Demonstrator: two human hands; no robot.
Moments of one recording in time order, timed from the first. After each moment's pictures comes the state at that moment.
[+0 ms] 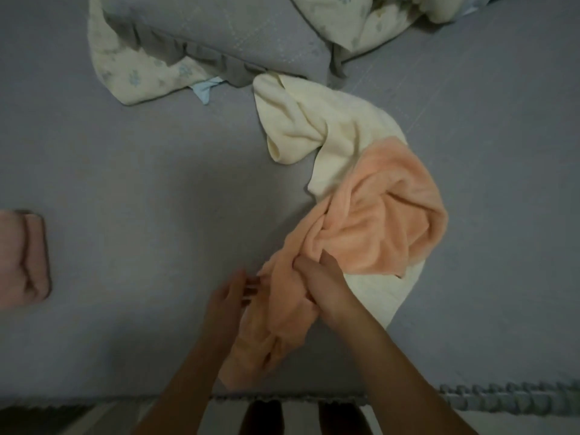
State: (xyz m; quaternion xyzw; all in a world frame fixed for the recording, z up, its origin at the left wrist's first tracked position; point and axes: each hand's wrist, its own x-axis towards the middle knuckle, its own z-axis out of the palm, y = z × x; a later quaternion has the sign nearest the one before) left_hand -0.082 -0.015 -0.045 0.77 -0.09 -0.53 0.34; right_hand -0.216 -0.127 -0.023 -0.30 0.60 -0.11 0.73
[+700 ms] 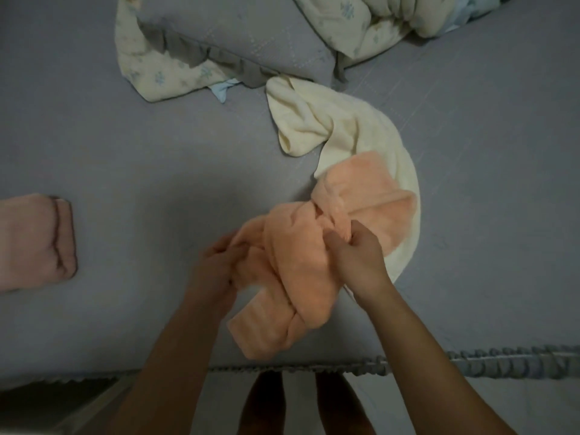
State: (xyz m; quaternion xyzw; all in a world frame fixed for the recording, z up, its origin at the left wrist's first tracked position) left_hand -0.044 -0.022 0.027 0.67 -0.03 -0.56 0.48; right_hand -0.235 -0.114 0.043 -0.49 0.66 -0.16 0.54
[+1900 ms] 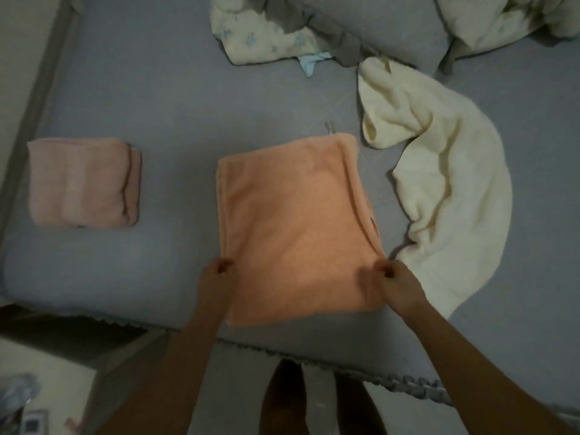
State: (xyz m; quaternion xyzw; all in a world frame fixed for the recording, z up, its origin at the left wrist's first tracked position) left_hand 0.031 0.108 -0.078 0.90 -0.04 -0.37 0.24; right_hand -0.245 -0.081 -0.073 -0.56 0.66 0.13 0.48
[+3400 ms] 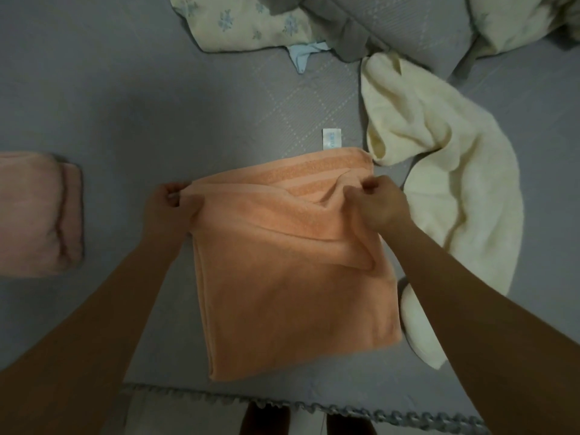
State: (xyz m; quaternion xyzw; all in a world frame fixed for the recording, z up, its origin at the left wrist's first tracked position) left_hand 0.185 -0.016 -0.136 0.84 -0.09 -0.34 0.42; right_hand -0.097 -0.221 -0.093 -0.66 0.66 0.04 0.36
